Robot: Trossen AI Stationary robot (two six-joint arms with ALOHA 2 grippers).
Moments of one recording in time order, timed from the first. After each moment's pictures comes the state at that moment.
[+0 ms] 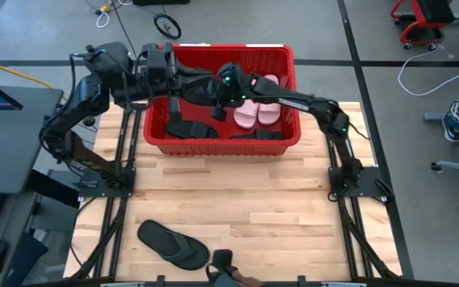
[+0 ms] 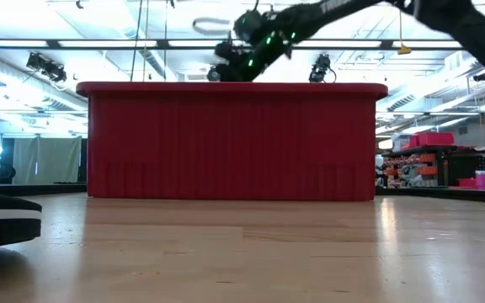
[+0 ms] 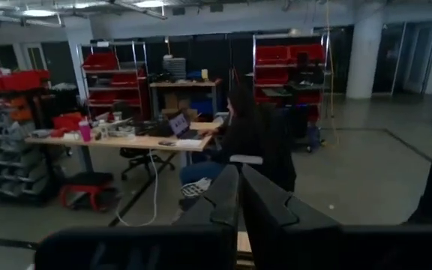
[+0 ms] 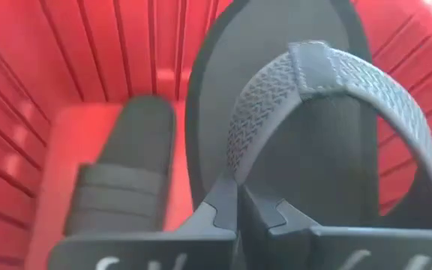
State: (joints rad) left arm 0.19 1.45 2.08 -0.54 -0.01 0.02; right arm -0.48 2.13 1.99 -0.43 -0.11 -0.37
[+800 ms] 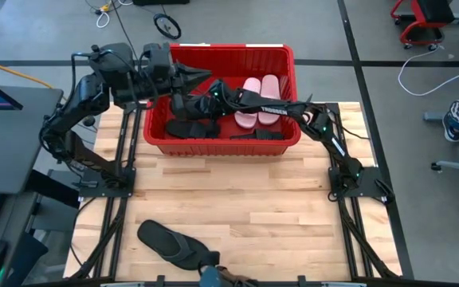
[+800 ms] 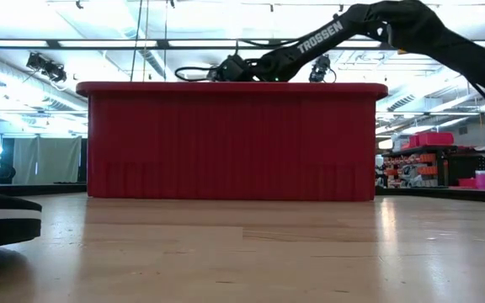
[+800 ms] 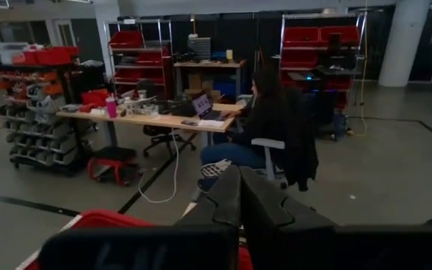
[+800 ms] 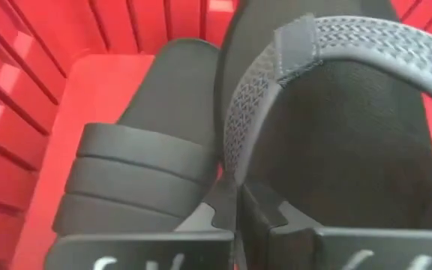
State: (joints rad) left arm 0.20 1.45 2.08 -0.60 -0.09 0.00; right arm -0.48 2.35 1.99 -0.32 -0.23 -0.38
